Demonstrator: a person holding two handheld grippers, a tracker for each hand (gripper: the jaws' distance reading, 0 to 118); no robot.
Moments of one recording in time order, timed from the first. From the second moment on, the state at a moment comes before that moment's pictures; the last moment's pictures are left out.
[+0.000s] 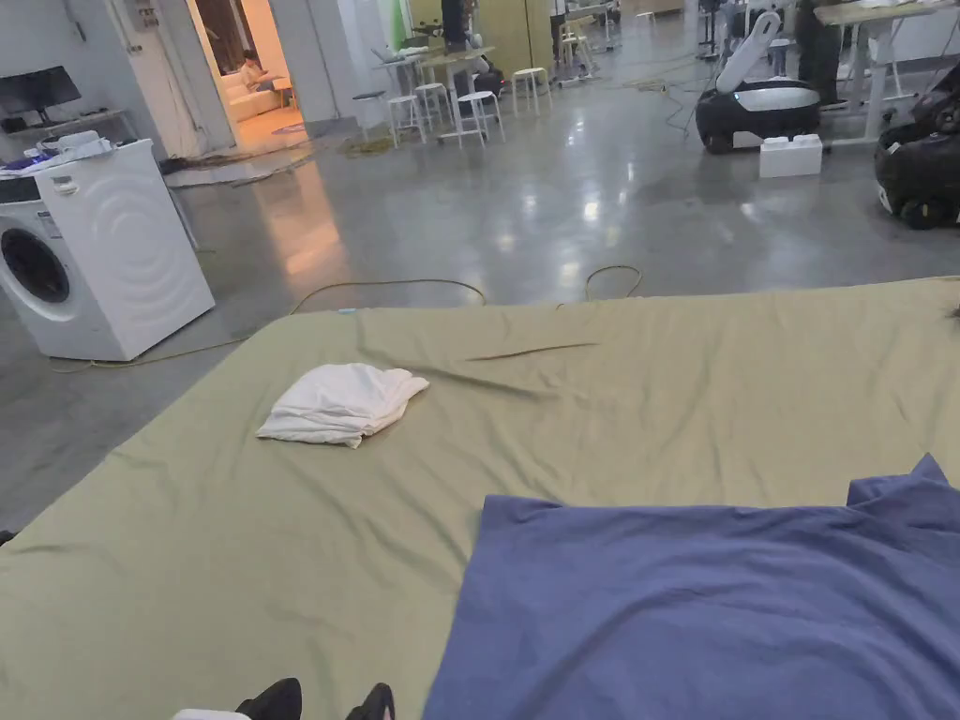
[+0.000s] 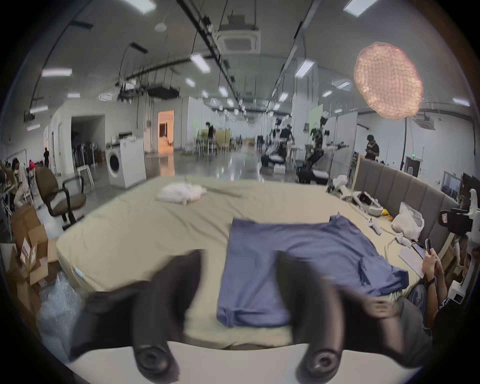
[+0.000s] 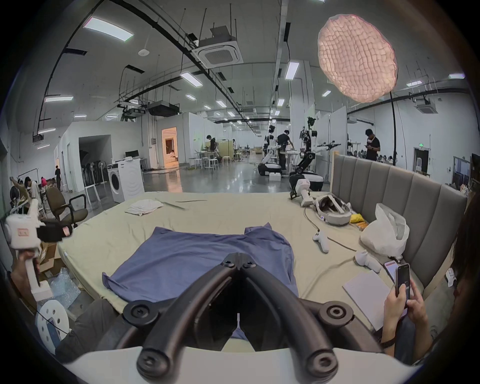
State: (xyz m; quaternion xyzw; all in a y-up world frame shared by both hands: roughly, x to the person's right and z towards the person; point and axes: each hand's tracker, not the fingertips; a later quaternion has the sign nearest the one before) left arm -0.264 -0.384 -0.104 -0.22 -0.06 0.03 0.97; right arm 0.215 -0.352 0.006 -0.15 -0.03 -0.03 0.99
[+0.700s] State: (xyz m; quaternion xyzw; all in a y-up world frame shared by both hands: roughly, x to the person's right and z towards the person) left arm -0.263 -0.541 -0.217 -0.48 -0.10 0.02 0.87; right arm 0.246 -0.382 0.013 -0.22 -0.09 -0.06 0.97
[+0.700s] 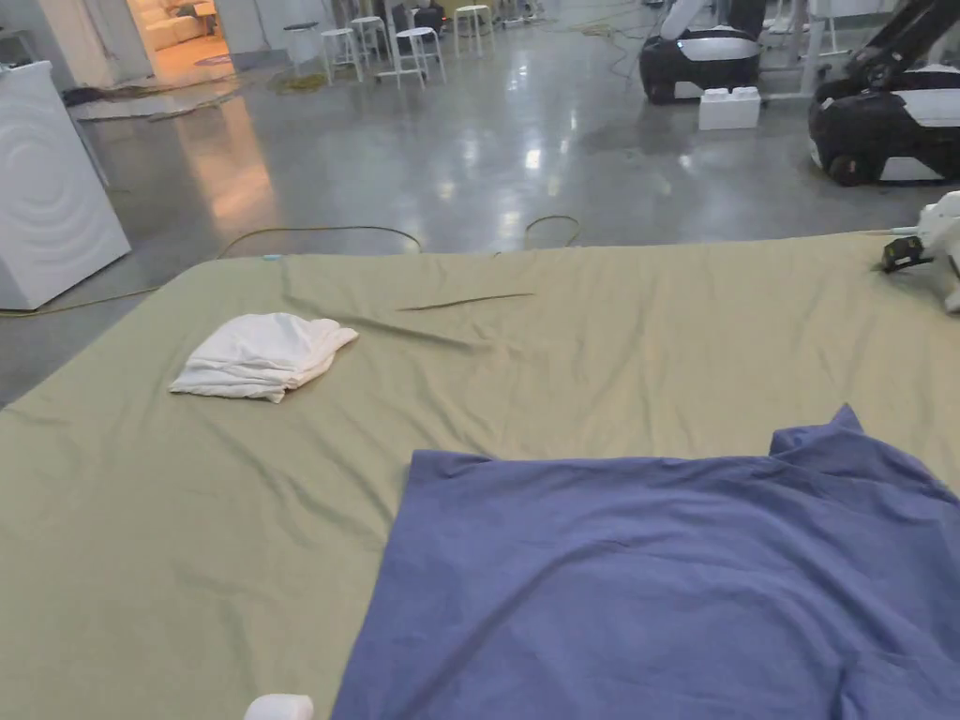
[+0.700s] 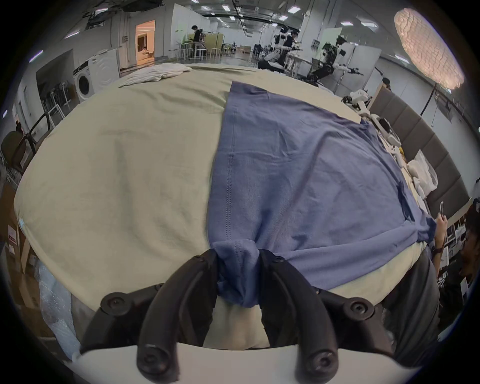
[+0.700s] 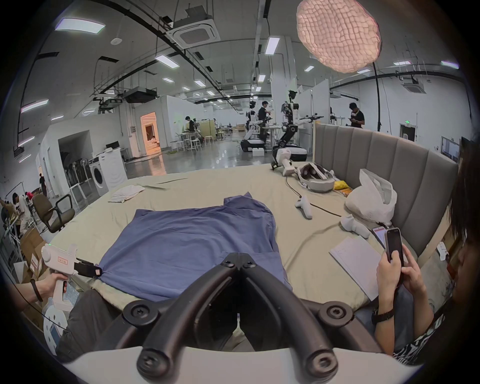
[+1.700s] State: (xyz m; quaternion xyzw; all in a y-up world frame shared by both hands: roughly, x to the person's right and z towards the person) left arm -0.264 -0.497 -0.215 -0.45 -0.07 0.10 0.89; right arm 0.342 -0.499 -0.081 -0.39 -0.09 -0.15 0.90
